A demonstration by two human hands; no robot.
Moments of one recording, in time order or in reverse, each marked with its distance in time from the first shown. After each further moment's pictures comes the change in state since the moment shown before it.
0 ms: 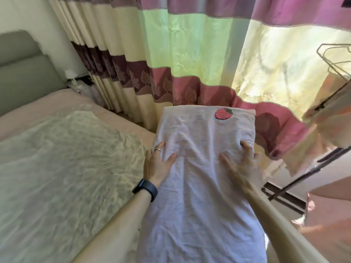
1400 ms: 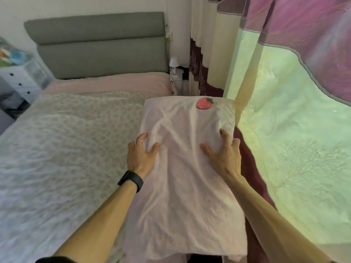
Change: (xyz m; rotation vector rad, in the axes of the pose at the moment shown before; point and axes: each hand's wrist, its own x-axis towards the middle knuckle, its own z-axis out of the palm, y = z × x) left_hand 0.459 0.042 0.029 0.069 0.845 -0.649; right_hand 0.565 -0.244 0.344 0.130 -0.700 -0.726
